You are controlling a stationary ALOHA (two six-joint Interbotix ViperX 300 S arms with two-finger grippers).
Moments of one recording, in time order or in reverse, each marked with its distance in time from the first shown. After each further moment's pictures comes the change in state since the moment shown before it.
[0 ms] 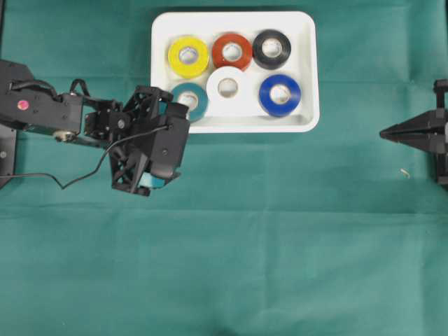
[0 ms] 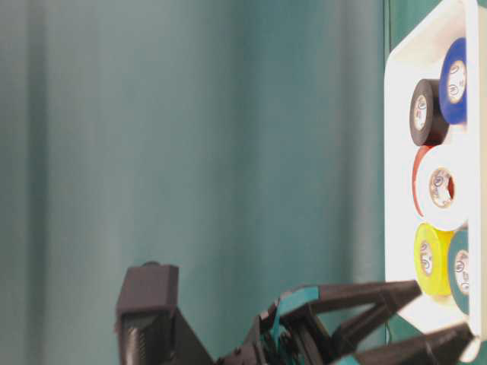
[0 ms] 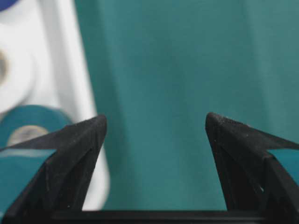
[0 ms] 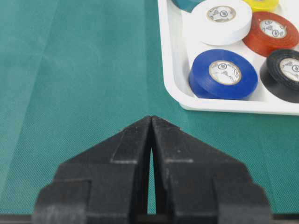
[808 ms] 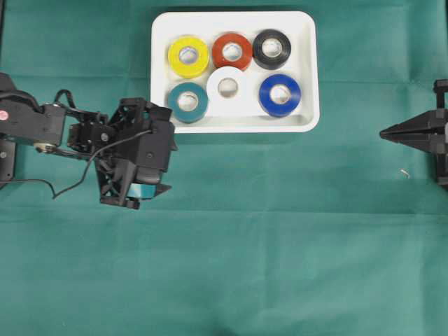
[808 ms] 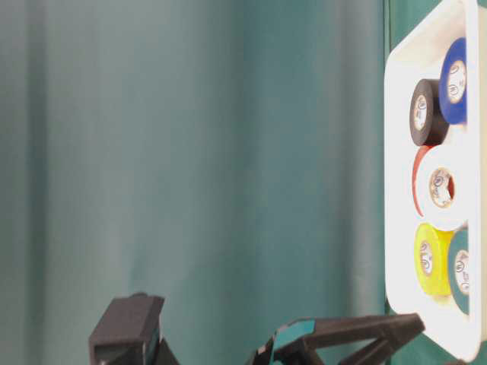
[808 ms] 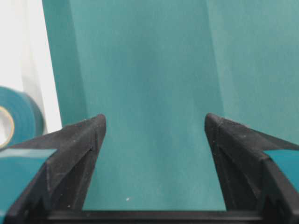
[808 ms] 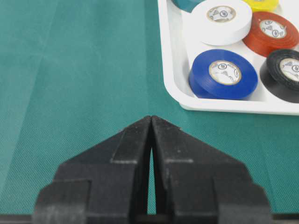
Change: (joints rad) left arm -0.044 -0.067 0.051 0.000 0.000 -0.130; right arm -0.002 0.000 0.000 0.000 0.000 0.000
